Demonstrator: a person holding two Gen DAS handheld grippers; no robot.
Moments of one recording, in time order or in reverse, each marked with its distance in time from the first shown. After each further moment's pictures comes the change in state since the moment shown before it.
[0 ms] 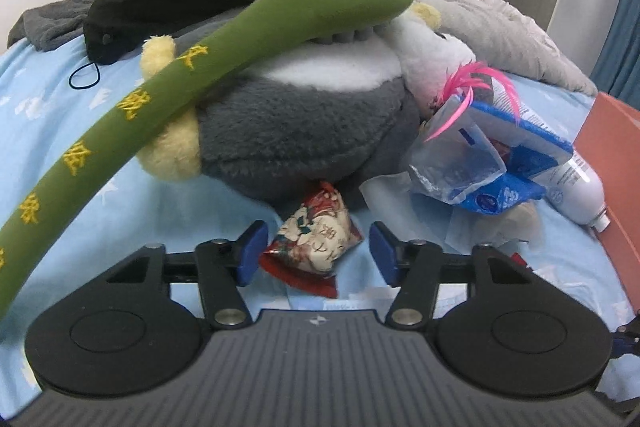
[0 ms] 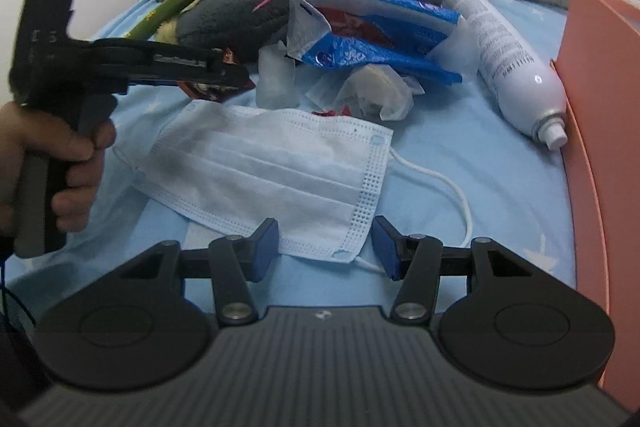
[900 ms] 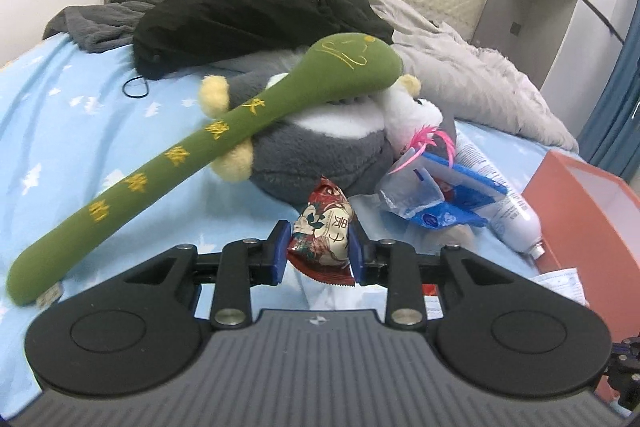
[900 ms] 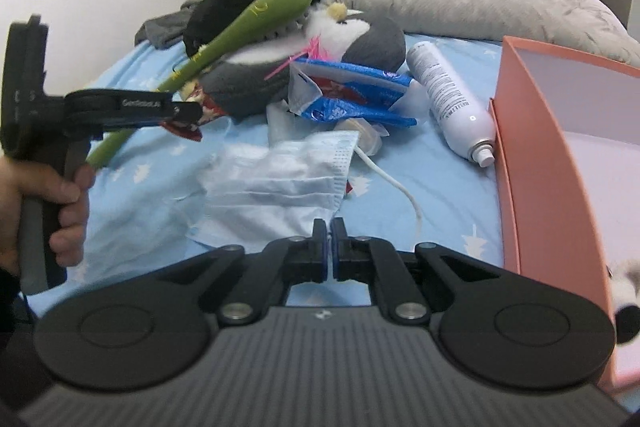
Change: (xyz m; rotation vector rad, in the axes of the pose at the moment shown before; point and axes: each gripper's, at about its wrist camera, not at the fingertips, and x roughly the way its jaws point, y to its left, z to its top) left arm -0.119 0.013 -0.018 -0.138 -0.106 -0.025; right arm -0.097 0.014 -0.006 0.062 -0.114 -0.053
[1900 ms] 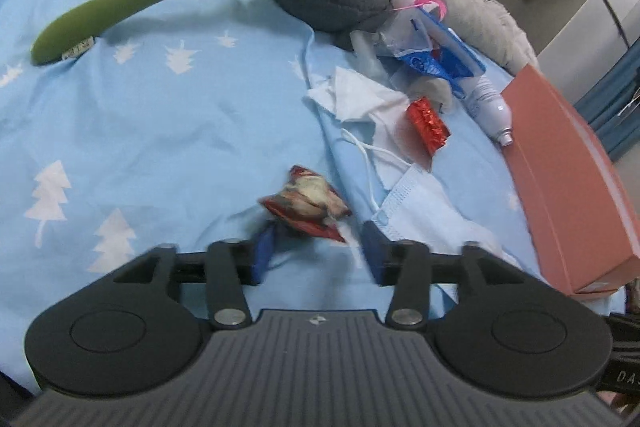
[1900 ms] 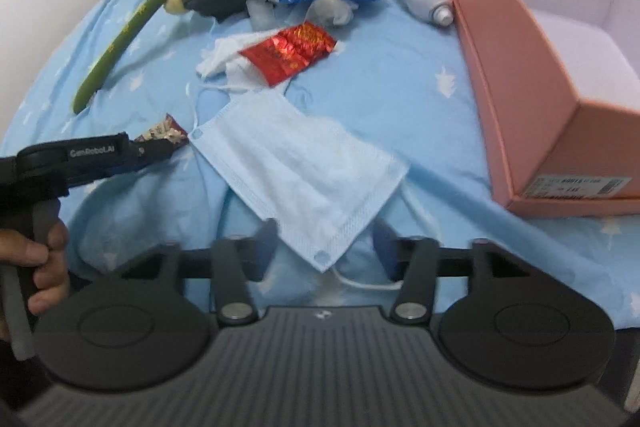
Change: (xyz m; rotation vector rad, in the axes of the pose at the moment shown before) left arm -0.052 0.019 -0.105 -0.177 0.261 -0.086; right arm -0.039 0.016 -0.065 0.115 0.232 -0.090
